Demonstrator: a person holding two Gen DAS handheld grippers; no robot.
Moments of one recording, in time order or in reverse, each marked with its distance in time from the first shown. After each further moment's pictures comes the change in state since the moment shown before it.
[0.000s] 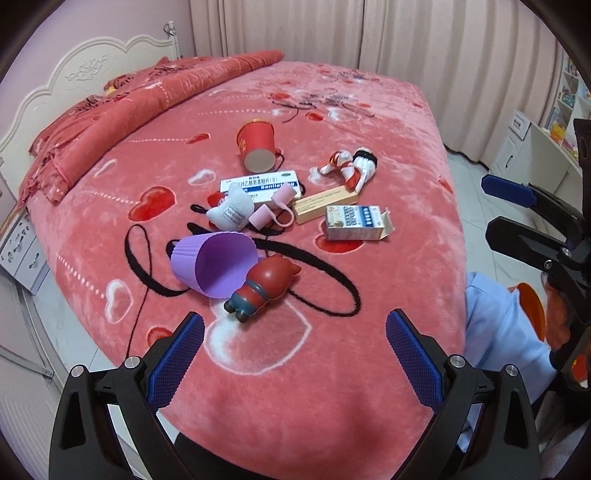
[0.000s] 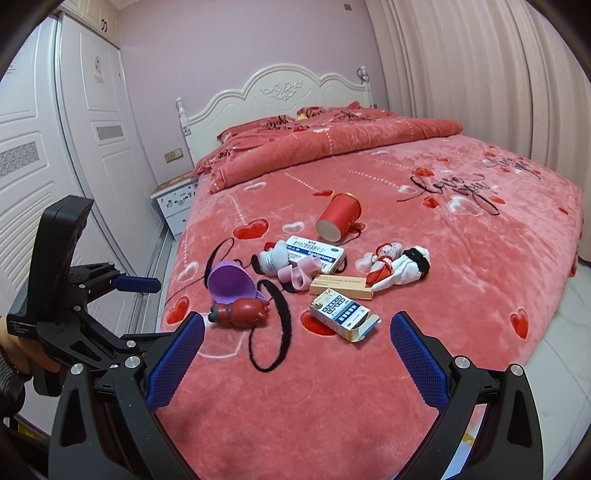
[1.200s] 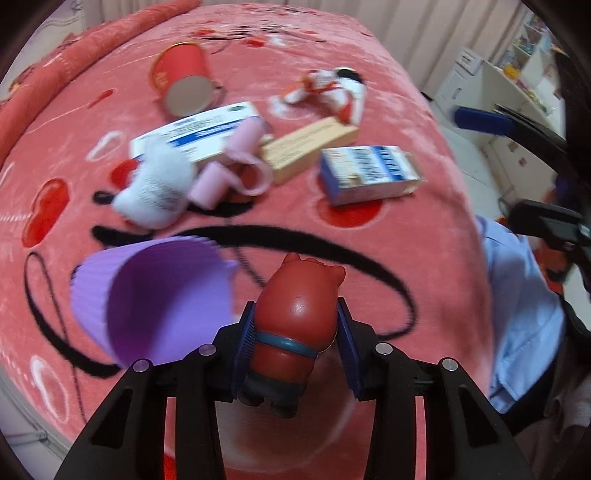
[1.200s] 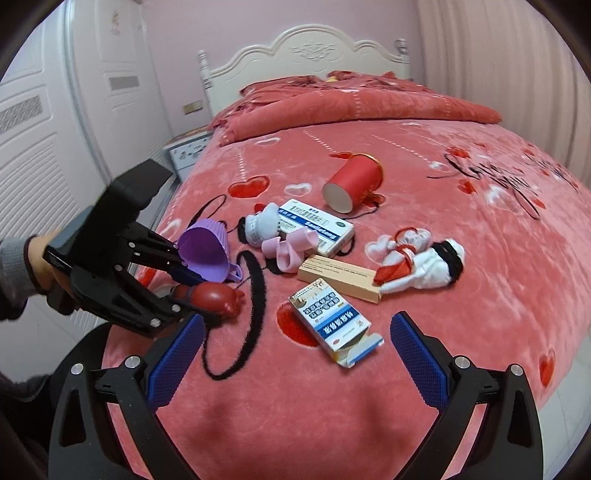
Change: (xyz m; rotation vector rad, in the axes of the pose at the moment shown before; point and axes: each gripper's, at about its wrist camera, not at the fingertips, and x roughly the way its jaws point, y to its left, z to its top) left arm 0.110 0.026 0.032 0.214 0.236 -0.292; right arm 0.092 -0.029 0.009 -0.149 0.151 0.076
